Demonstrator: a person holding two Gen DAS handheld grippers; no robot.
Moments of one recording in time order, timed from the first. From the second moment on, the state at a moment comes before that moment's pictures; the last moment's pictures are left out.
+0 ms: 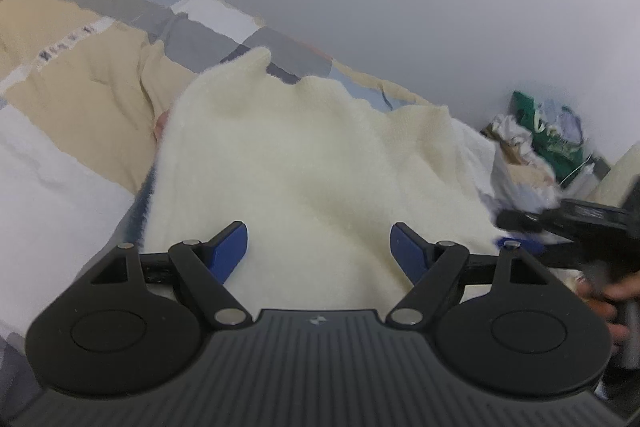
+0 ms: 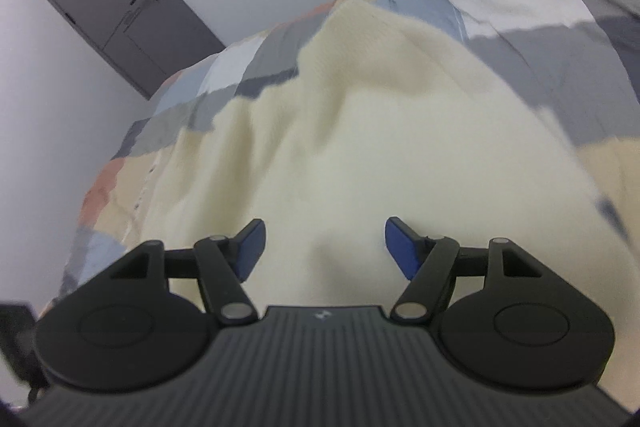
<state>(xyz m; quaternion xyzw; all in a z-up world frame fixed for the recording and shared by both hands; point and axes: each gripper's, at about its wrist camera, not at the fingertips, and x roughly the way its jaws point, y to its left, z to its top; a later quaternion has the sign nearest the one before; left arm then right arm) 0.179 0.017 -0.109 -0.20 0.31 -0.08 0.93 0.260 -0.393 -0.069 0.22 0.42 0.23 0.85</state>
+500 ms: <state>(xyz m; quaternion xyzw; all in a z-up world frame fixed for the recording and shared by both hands) 0.140 -0.019 -0.094 -0.15 0.31 -0.02 0.94 0.198 -0.404 -0.101 0.34 0.45 0.26 0.78</state>
